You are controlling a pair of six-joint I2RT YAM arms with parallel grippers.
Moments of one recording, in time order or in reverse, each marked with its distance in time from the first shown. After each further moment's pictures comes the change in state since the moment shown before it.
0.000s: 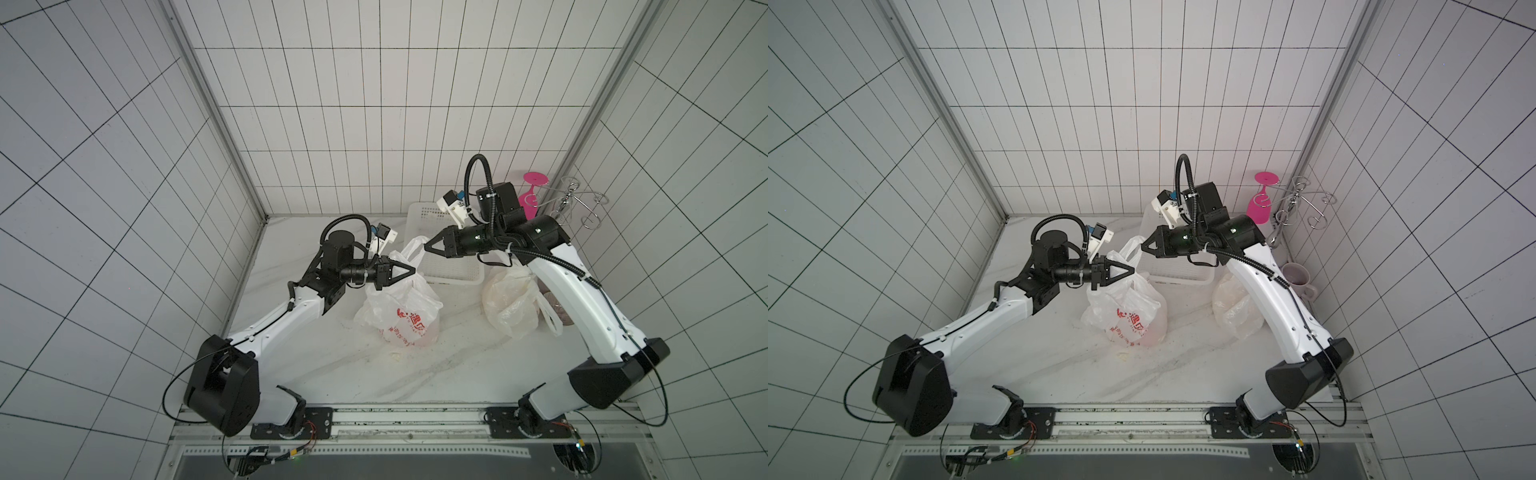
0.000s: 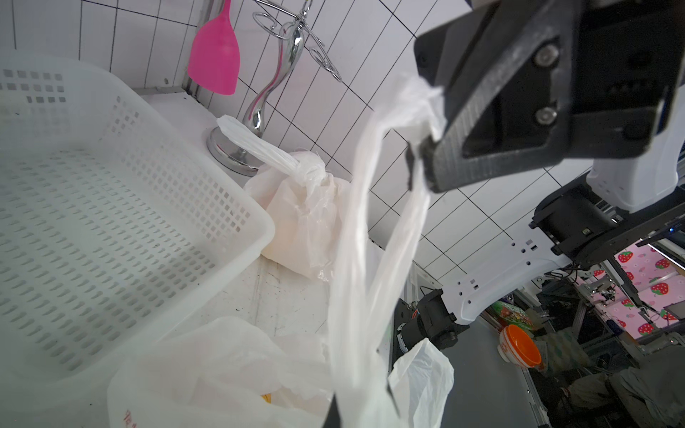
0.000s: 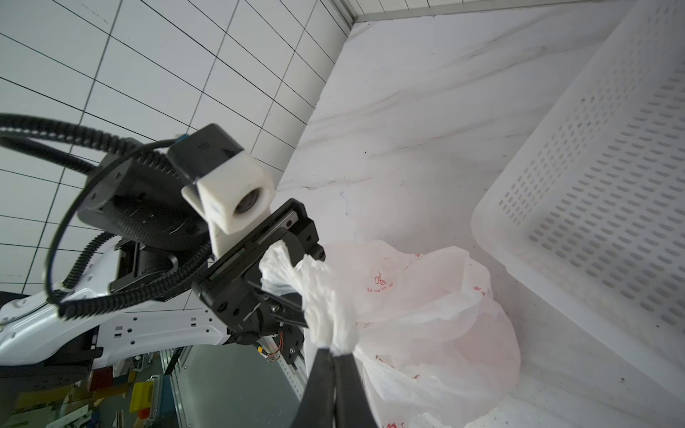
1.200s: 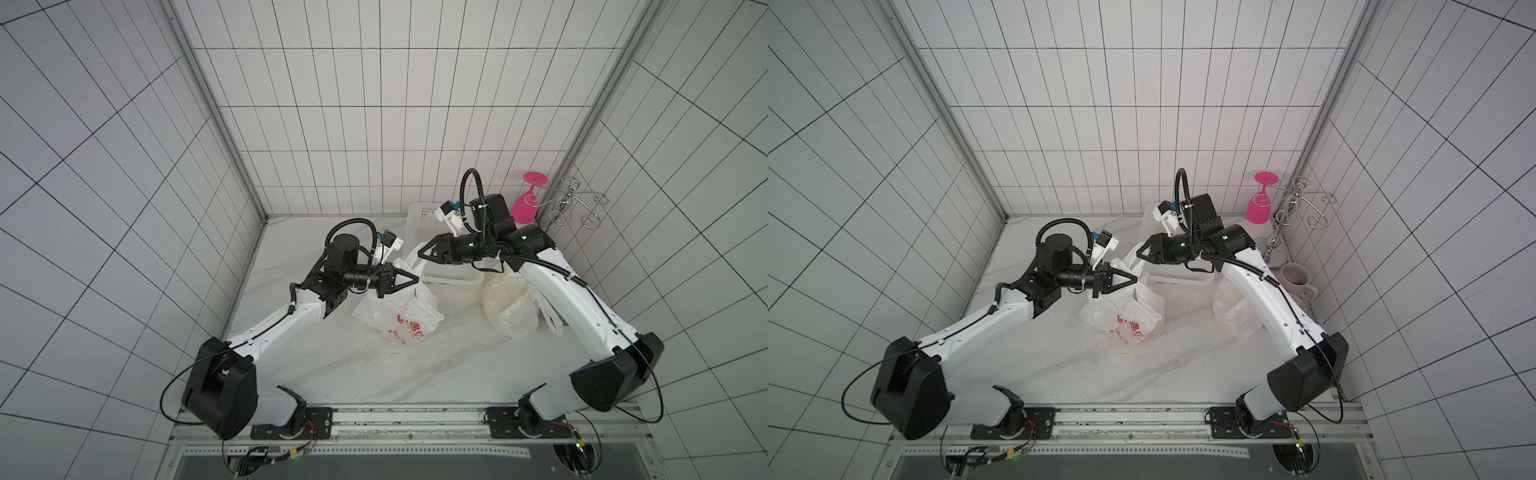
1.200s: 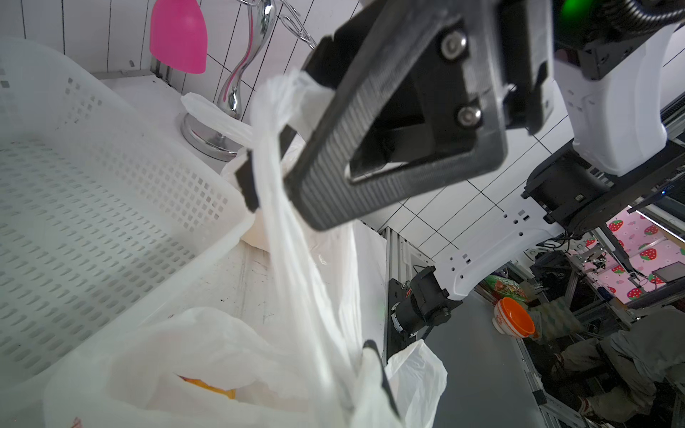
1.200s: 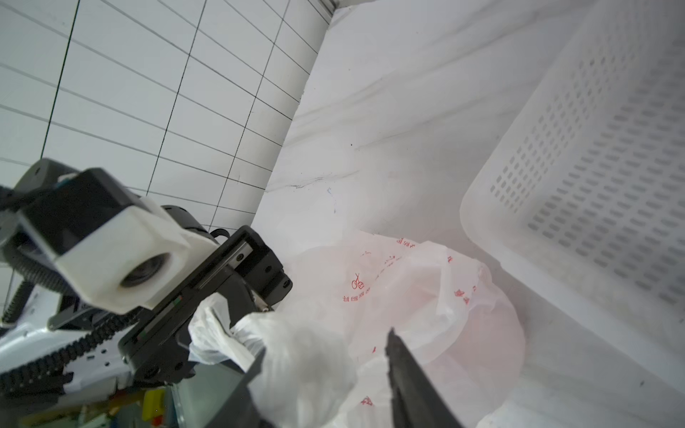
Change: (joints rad) left arm -0.046 -0.015 -0.009 -0.069 0.024 0.090; right arm -0.013 0.038 -0.103 0.138 -0.010 0.064
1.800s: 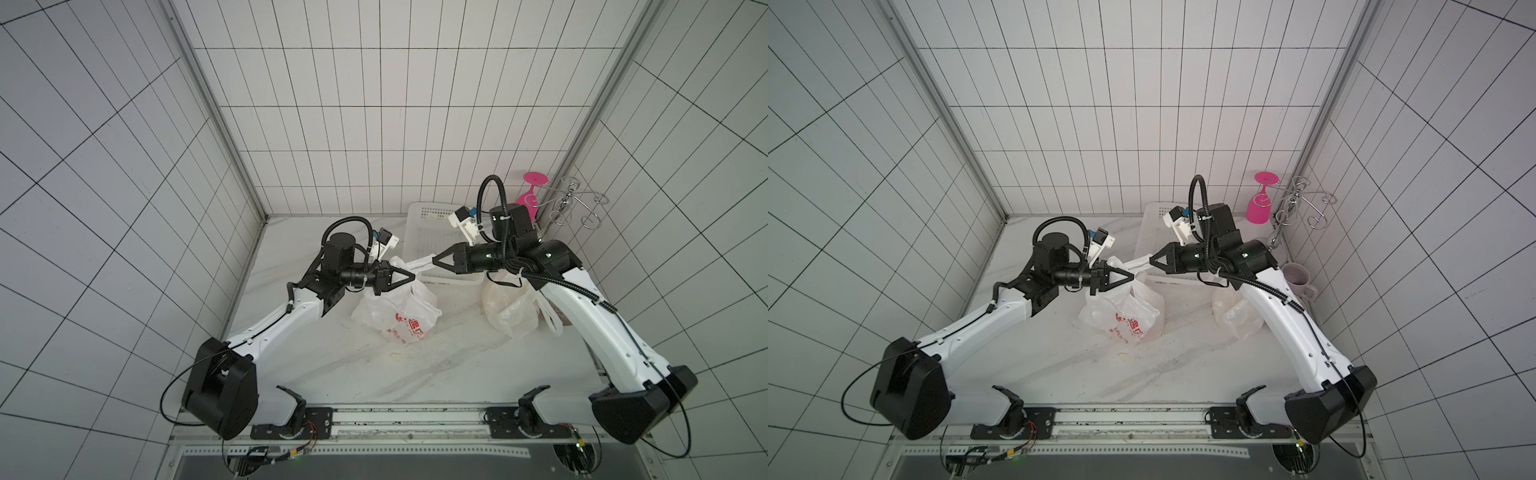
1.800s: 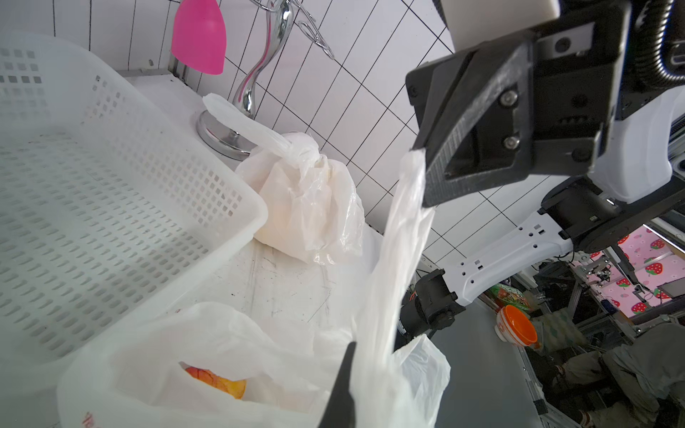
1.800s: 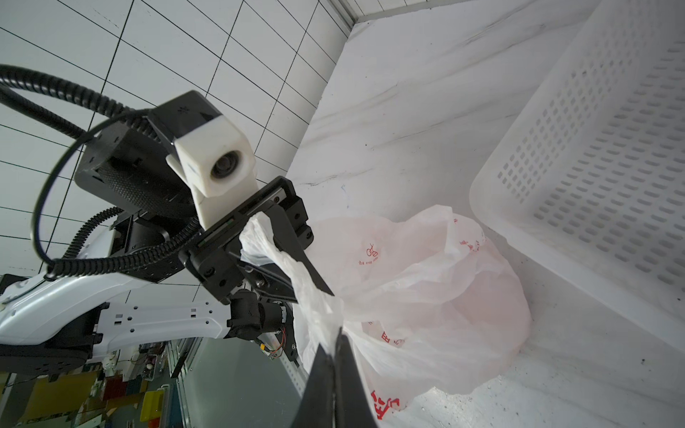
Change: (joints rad) left arm 0.034 0.000 0.000 -0.007 0.005 -0.025; right arm -0.027 -0.186 -0.172 0.018 -0.018 -0.026
